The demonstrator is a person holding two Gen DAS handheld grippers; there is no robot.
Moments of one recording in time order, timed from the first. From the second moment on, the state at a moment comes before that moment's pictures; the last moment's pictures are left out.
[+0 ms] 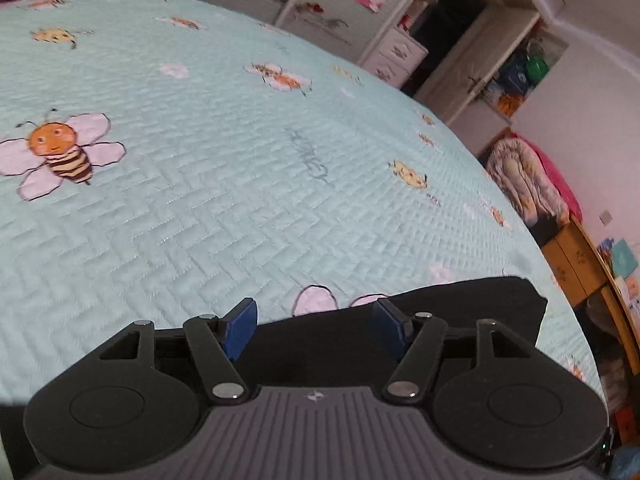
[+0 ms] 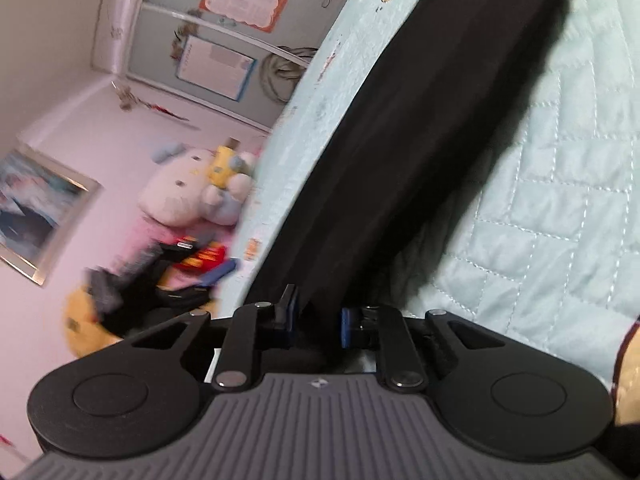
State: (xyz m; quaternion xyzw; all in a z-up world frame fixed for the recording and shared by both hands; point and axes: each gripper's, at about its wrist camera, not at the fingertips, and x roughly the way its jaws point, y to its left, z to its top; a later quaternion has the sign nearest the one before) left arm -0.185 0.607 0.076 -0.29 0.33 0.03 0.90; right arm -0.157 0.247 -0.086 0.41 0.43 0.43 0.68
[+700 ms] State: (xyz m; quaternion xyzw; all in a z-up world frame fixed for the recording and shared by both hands) left arm -0.109 0.593 0.036 -0.16 0.48 -0.12 0.86; right arm -0.162 0.243 -0.077 0.40 0.42 0.45 0.68
